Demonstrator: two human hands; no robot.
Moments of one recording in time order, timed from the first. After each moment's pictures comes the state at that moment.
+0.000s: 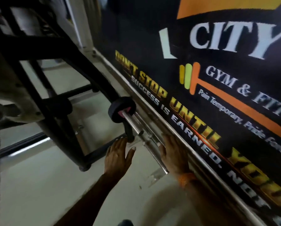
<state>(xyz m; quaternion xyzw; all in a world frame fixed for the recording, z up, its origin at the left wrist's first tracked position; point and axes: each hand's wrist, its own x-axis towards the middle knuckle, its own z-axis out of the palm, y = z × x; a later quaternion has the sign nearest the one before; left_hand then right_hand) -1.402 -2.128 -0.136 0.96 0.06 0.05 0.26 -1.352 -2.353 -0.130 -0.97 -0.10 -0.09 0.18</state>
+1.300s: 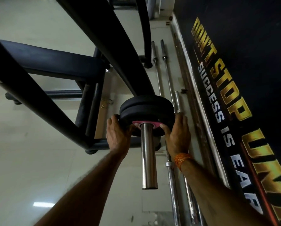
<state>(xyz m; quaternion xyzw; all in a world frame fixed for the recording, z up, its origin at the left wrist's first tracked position) -1.056 -2.059 -0.365 0.77 0.48 0.21 0.37 -0.929 -2.201 -0.381 -0.89 -0.24 -0.01 0.38</state>
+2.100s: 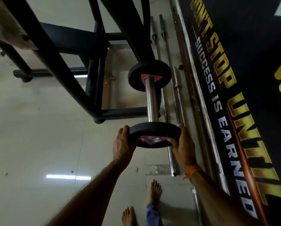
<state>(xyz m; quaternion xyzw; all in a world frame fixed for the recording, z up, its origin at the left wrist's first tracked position) -1.253 -2.188 -0.343 0.83 0.39 0.10 0.39 -1.112 -2.369 -0.344 -0.88 -0.23 0.13 0.39</state>
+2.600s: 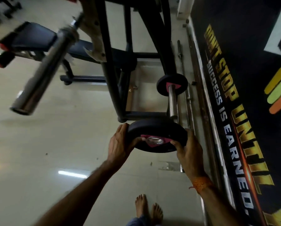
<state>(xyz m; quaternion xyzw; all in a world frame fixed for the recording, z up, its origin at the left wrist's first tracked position) -1.474 -2.217 -0.135 0.85 0.33 0.22 0.35 -1.311 -2.408 -0.146 -0.83 -0.31 0.07 0.45</state>
